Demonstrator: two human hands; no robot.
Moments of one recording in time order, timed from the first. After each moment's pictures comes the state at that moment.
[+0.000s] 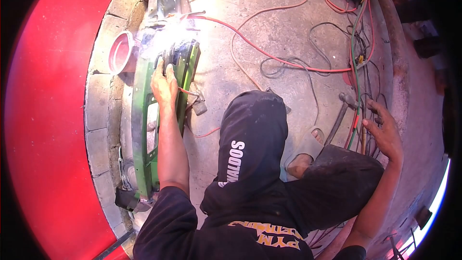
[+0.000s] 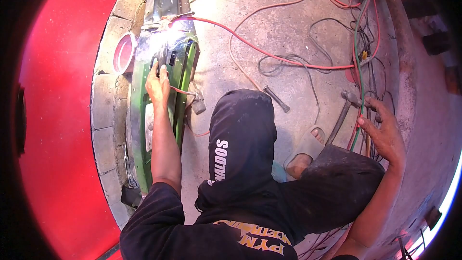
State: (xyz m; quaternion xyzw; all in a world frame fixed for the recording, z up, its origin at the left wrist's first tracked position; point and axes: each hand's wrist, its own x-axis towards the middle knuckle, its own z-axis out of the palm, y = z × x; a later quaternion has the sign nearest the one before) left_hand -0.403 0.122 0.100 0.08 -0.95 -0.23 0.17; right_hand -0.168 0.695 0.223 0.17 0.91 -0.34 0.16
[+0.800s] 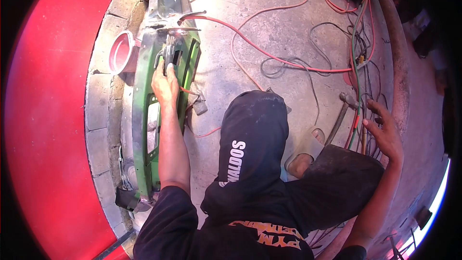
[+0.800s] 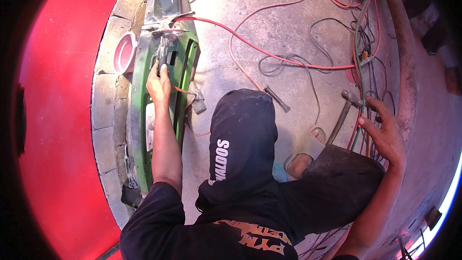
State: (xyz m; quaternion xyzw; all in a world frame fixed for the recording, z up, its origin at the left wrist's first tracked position) left_hand -0.406 0.121 0.096 0.10 -0.95 -0.25 0.17; right_hand -0.168 0.694 0.223 0.16 0.91 -0.36 0.15
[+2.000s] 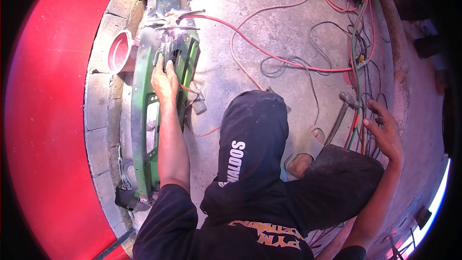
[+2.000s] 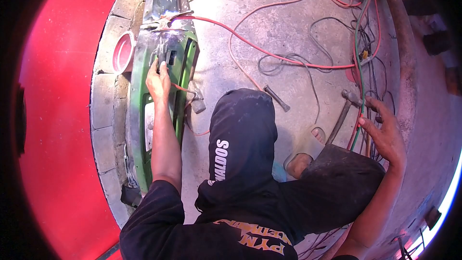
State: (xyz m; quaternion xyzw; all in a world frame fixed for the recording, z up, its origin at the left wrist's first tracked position) left_hand -0.411 0.129 0.100 0.09 -0.95 -0.25 0.17; right_hand -0.168 0.697 0.219 0.16 0.91 -0.36 0.15
